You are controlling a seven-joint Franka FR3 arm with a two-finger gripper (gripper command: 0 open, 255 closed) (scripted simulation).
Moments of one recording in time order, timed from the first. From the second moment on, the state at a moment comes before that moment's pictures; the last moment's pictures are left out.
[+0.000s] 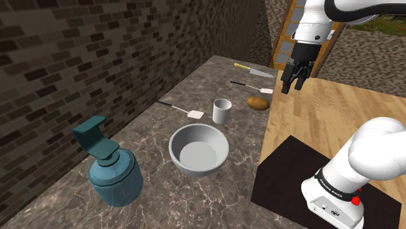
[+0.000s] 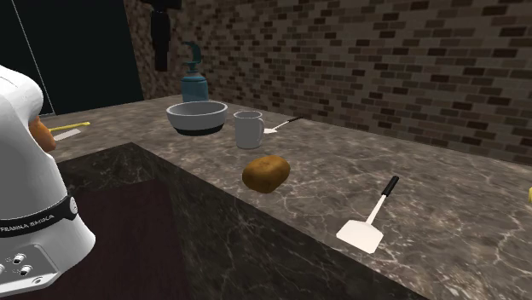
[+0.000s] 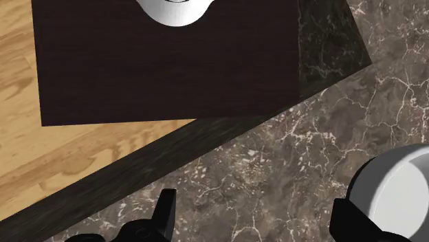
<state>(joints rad) 0.00 -0.76 -0.03 -2.45 0.12 1.54 0.08</state>
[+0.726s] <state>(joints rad) -0.03 -0.57 -0.18 -2.45 -0.01 1.77 -0.19</state>
